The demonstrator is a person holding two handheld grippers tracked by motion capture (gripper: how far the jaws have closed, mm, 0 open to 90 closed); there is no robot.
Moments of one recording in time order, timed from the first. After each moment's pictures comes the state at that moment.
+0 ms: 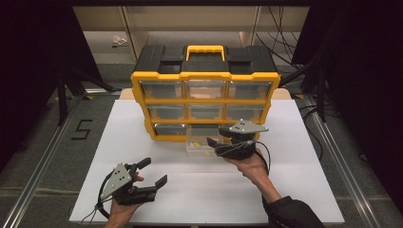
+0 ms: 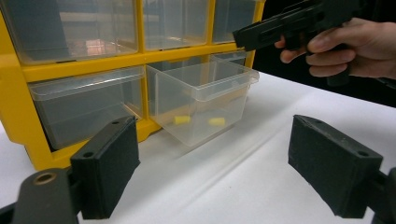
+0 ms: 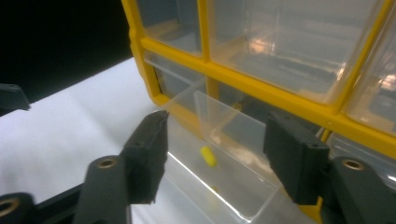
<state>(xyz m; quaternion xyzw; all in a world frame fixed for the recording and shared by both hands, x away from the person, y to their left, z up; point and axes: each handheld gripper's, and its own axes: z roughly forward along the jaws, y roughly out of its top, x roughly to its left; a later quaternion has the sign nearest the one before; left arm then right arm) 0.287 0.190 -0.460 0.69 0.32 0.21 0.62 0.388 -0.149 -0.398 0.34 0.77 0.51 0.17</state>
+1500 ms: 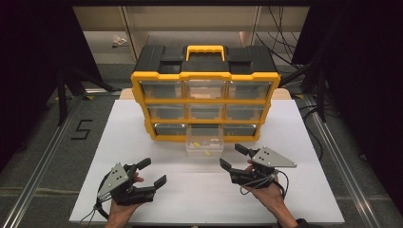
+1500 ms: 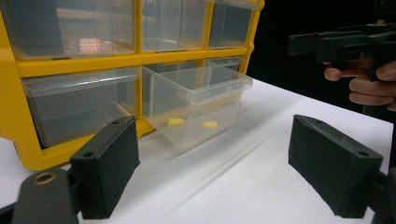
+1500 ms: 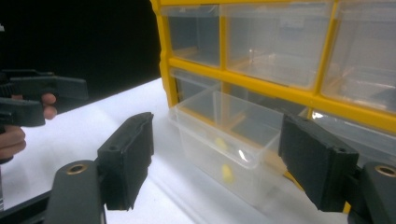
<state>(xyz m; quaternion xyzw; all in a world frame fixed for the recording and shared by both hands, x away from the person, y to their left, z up) 0.286 0.193 -0.460 0.68 0.33 0.19 0.63 0.317 -0.189 -0.415 0.31 0.72 0.58 0.21</state>
